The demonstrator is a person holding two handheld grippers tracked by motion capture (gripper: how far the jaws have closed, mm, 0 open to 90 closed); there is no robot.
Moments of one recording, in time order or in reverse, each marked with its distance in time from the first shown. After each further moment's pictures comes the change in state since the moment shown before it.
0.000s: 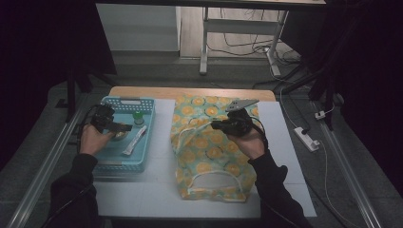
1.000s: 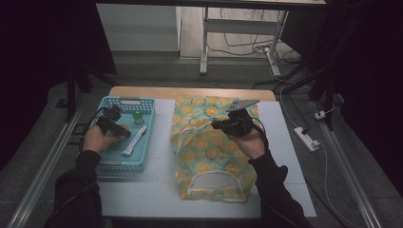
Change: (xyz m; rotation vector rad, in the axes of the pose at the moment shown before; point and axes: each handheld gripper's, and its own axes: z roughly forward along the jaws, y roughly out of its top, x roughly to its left) left arm -0.001 0.003 0.025 0.266 0.107 -0.014; right arm 0.000 -0.001 -0.001 -0.006 -0.004 -0.001
